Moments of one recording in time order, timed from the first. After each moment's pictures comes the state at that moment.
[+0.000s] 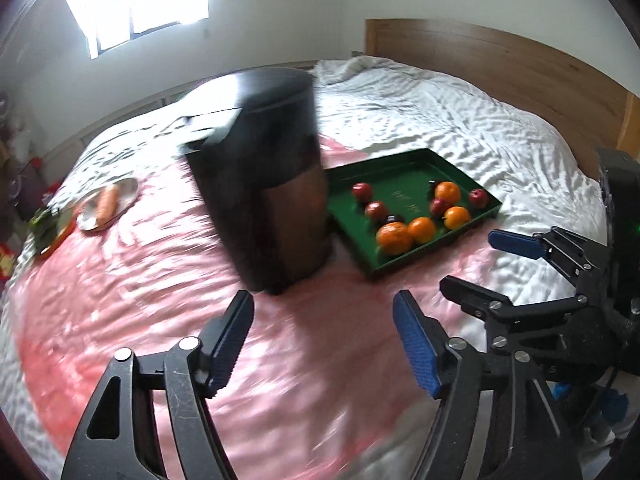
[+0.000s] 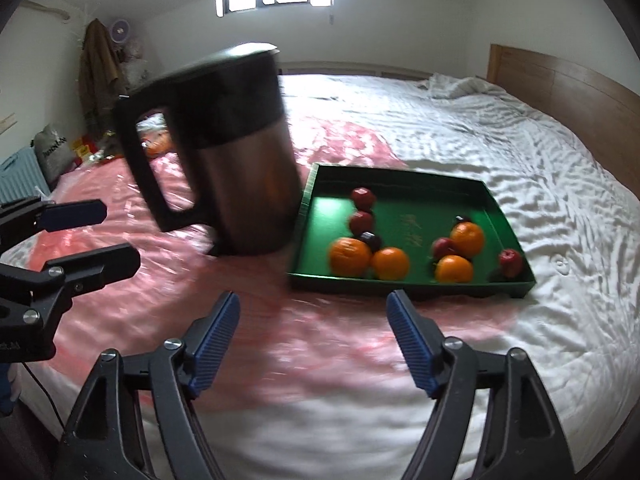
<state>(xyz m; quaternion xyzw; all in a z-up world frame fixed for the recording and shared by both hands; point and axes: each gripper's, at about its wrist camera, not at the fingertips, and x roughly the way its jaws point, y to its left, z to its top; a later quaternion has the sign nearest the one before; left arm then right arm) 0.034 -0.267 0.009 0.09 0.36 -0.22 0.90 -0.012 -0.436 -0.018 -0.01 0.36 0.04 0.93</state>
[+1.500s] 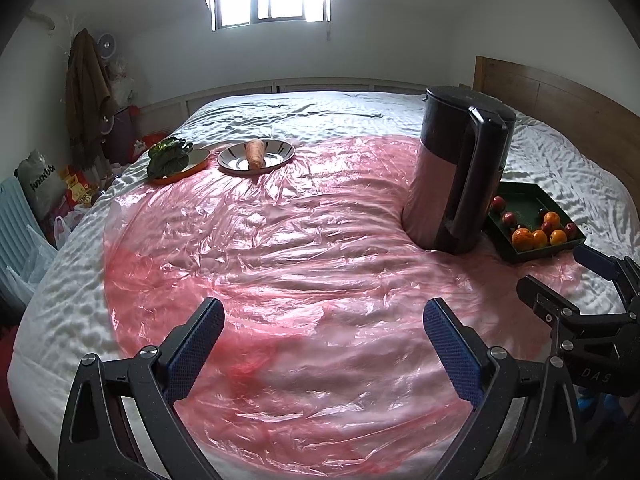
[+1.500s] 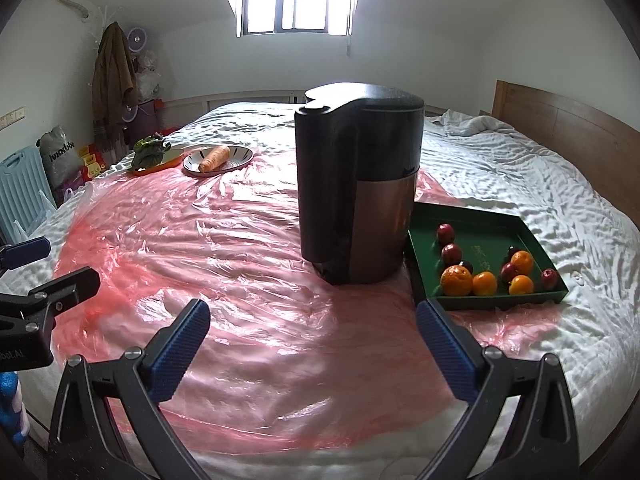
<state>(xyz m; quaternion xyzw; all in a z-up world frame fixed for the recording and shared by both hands) 0.005 -0.085 -0.013 0.02 0.34 -0.07 0.94 -0.028 -0.291 -0.014 -0.04 0.32 0.02 0.95</state>
